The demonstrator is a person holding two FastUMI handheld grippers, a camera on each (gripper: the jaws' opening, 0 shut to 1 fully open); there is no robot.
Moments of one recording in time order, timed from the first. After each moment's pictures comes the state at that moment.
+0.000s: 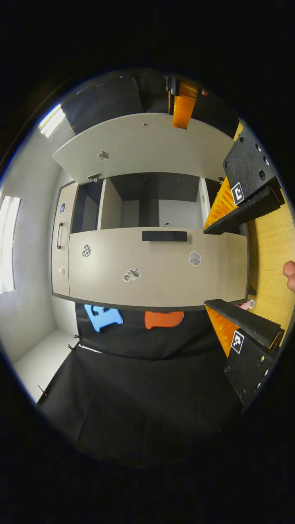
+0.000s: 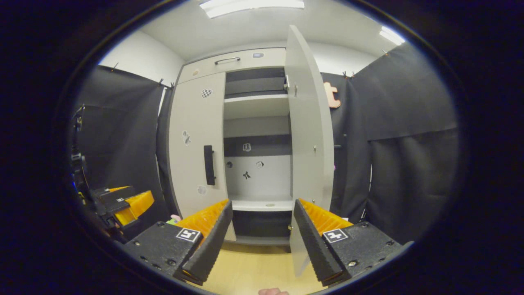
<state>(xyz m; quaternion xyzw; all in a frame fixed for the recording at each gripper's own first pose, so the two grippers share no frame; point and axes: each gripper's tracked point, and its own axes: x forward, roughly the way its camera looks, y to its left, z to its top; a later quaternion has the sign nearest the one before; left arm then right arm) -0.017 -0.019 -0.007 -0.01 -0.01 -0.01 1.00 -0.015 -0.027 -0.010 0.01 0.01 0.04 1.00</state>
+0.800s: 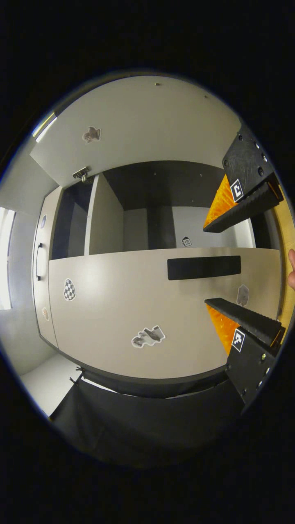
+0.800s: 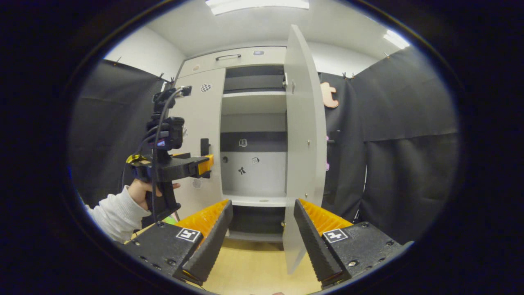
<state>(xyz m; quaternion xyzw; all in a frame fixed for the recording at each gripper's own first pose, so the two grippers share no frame) 0.171 -0.082 0.016 0.03 -0.01 -0.05 1.00 -0.023 -0.036 -0.017 0.00 0.01 0.03 1.00</state>
